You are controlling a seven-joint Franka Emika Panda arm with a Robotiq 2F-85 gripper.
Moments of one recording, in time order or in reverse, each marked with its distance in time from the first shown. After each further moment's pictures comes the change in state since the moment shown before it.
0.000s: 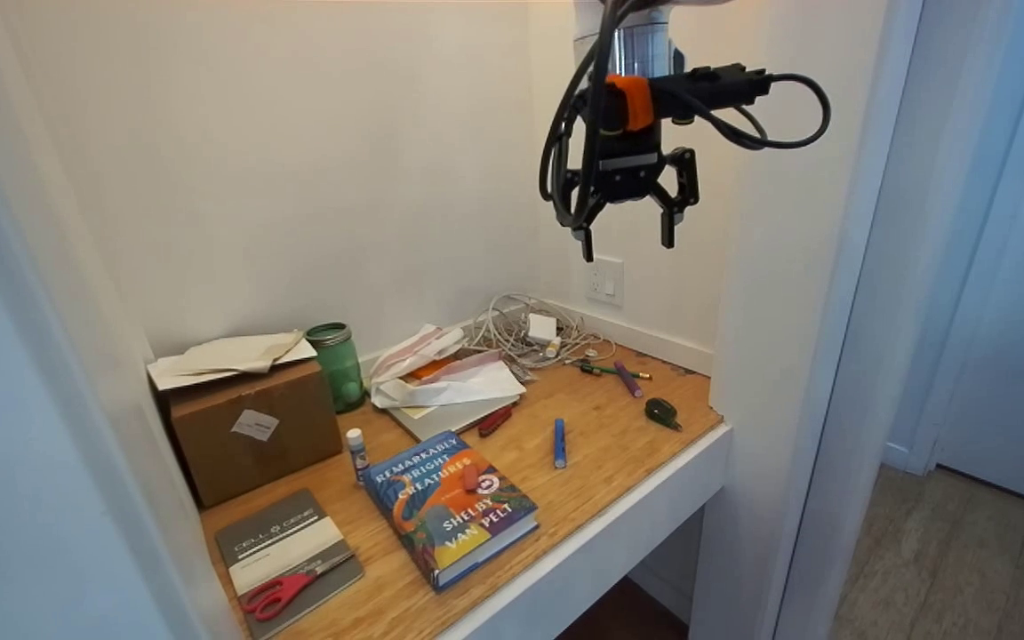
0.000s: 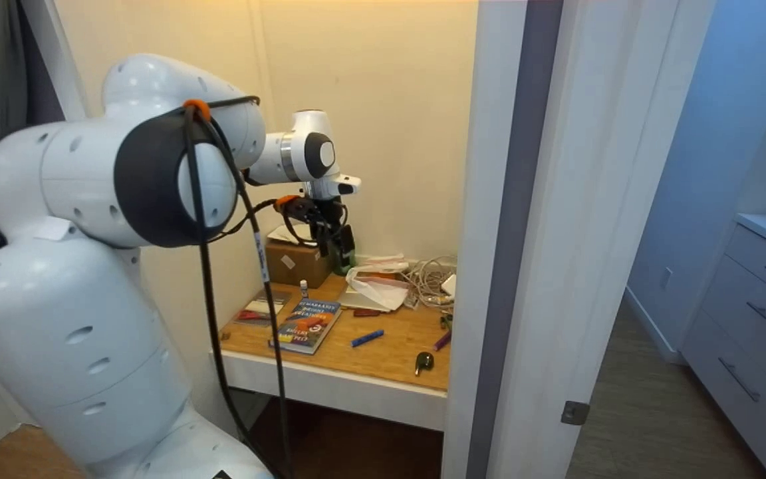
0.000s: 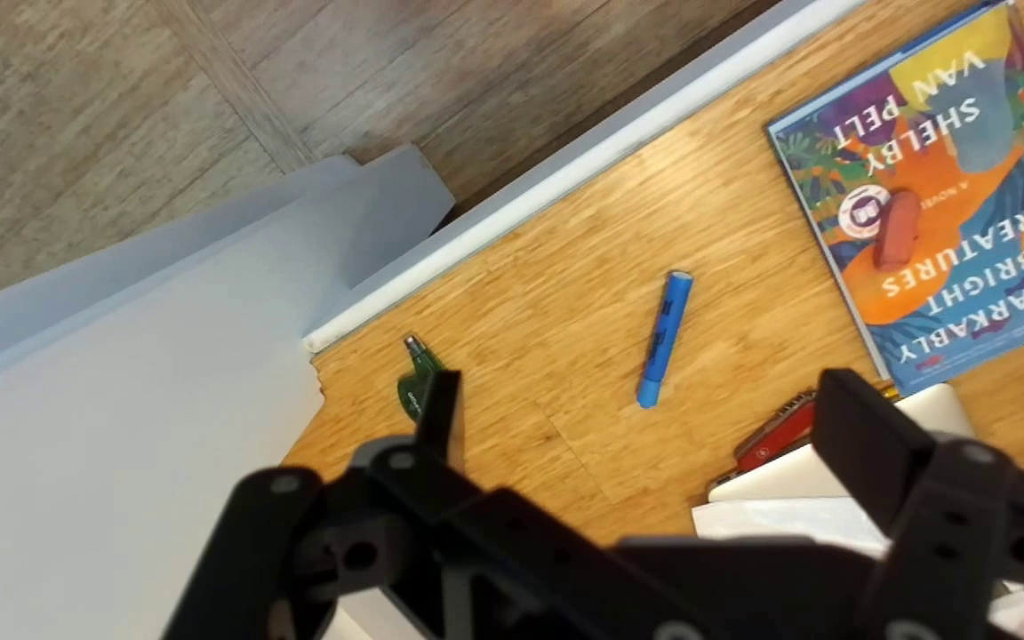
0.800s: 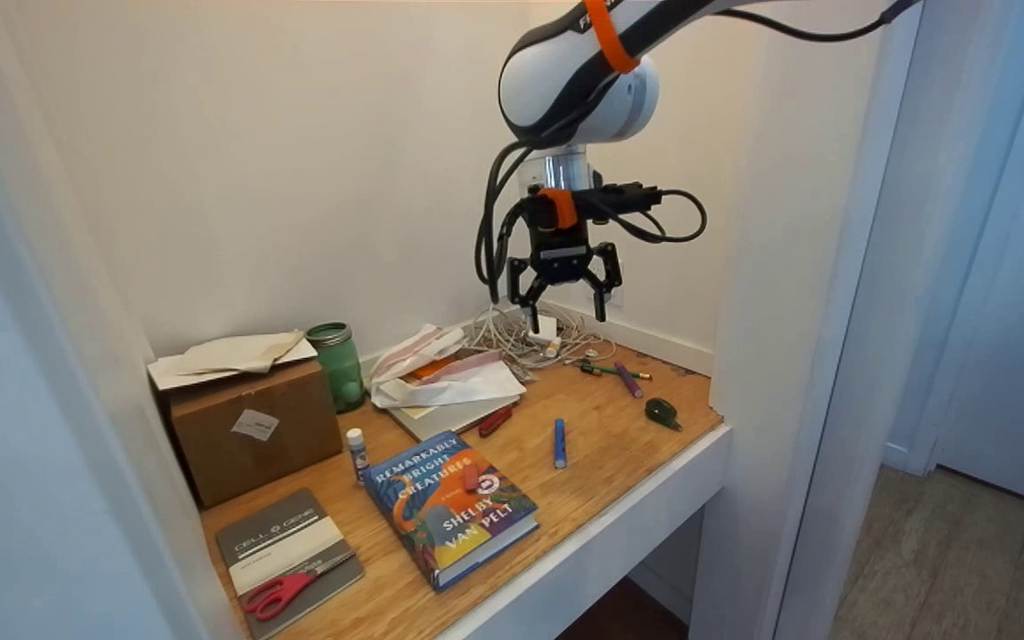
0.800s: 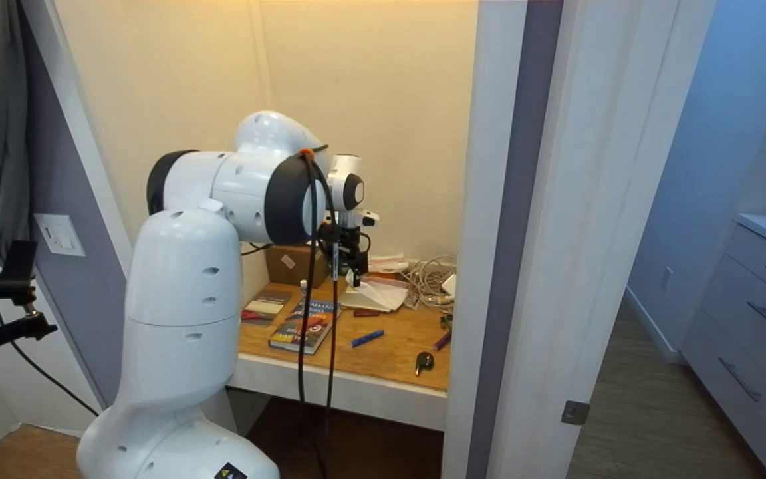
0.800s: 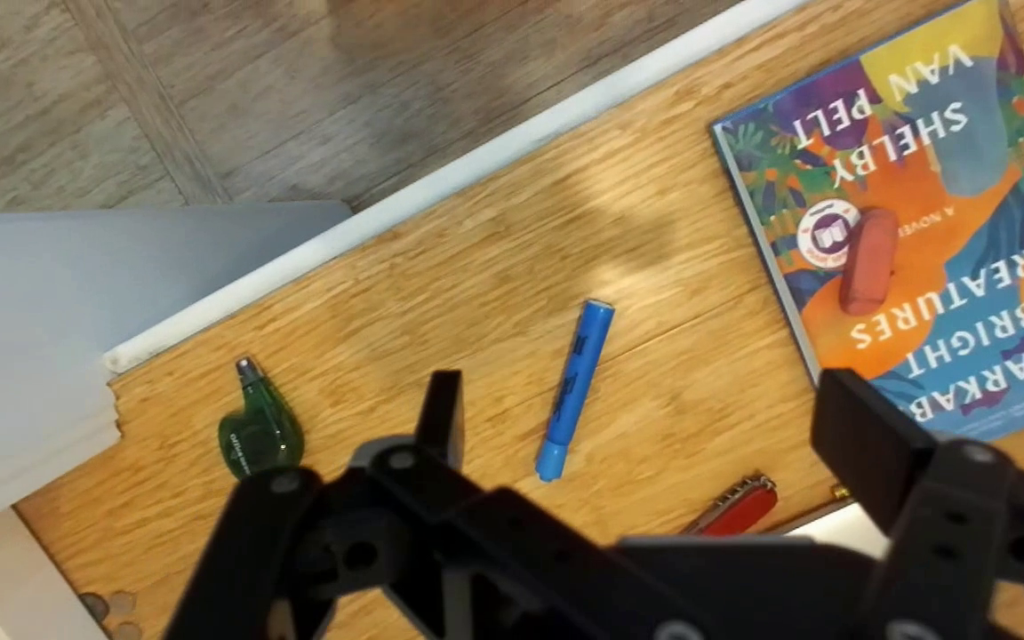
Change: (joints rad) arm 0.089 0.447 -0.086 0.303 0.021 0.000 -0.108
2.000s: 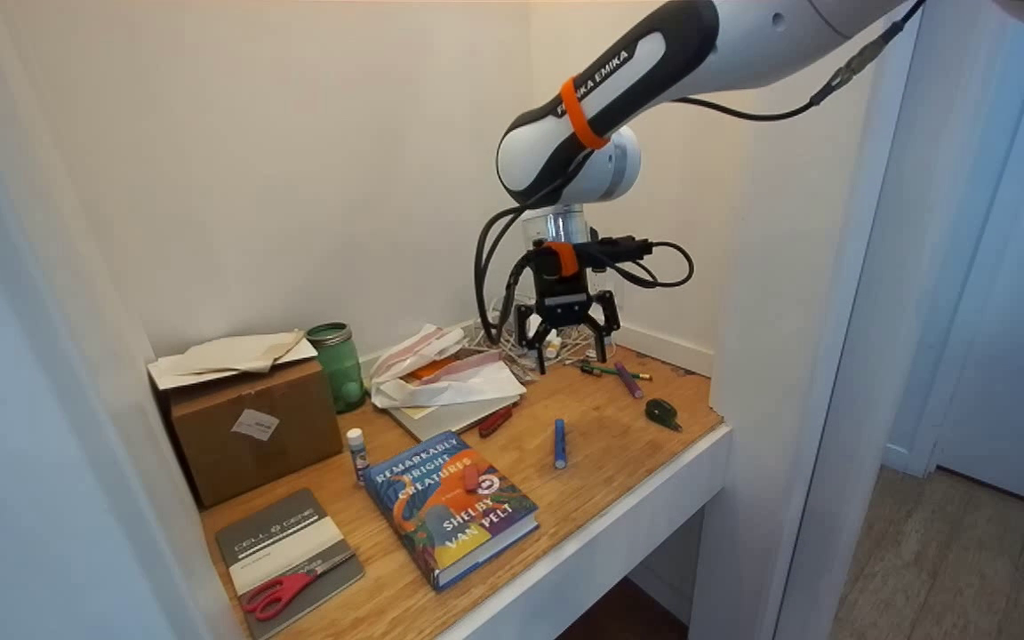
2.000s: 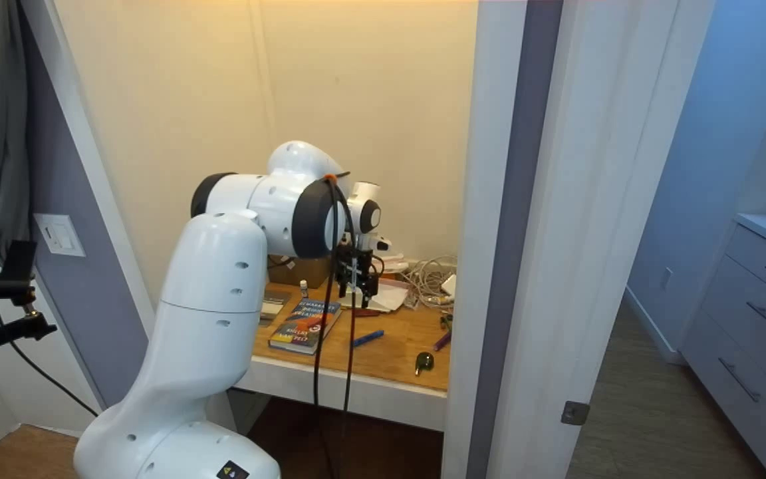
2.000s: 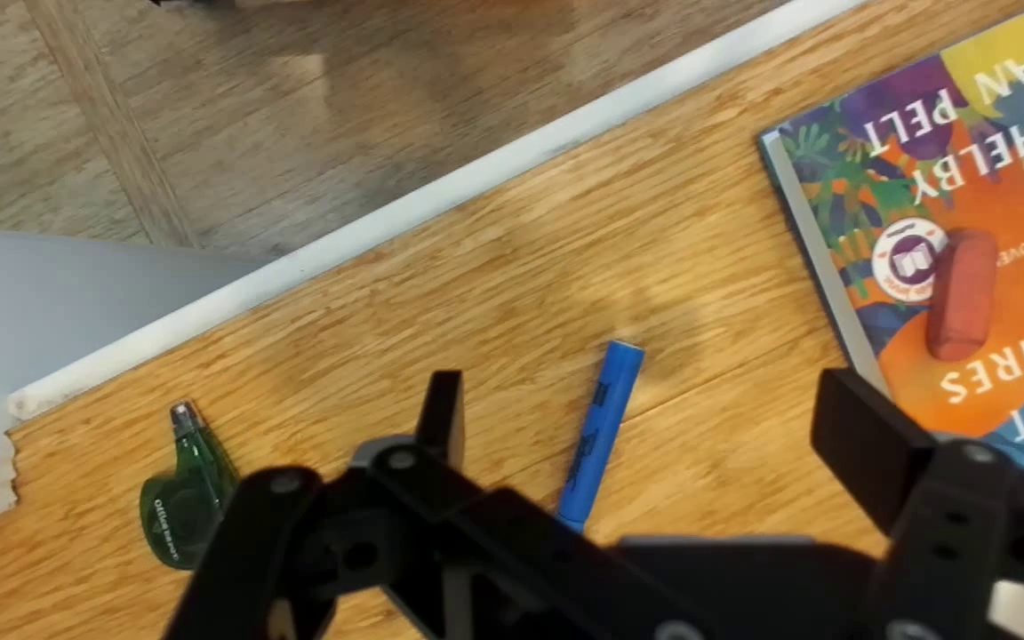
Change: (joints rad) arm 0.031 0.194 -0.086 0.118 0.070 -0.034 -0.113
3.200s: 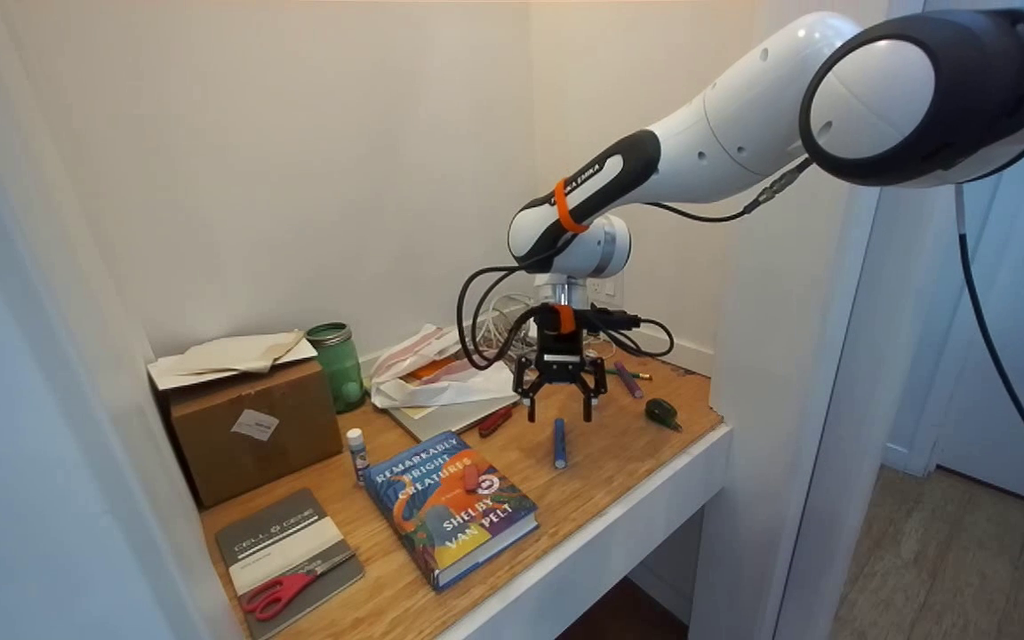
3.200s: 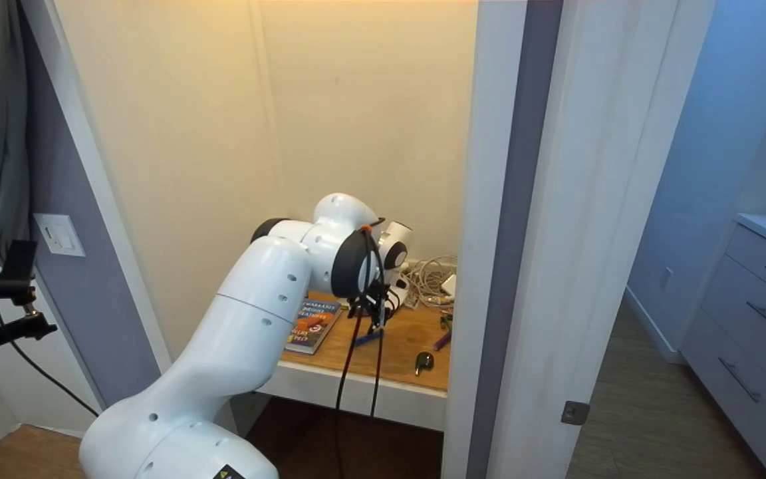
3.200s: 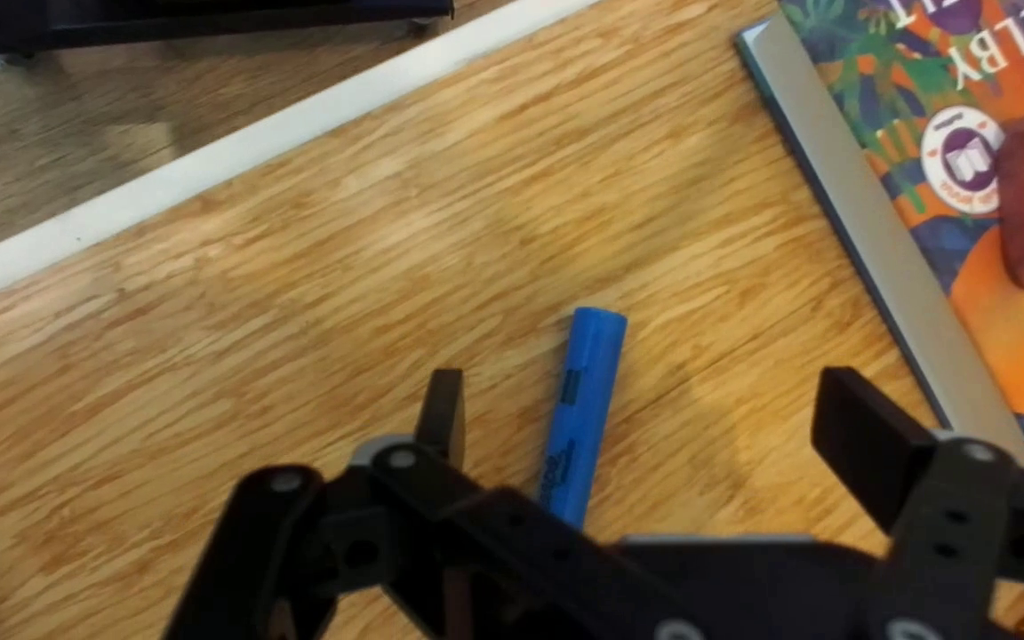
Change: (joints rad) arm -0.056 0.355 -0.017 0.290 0.197 -0.045 -0.133
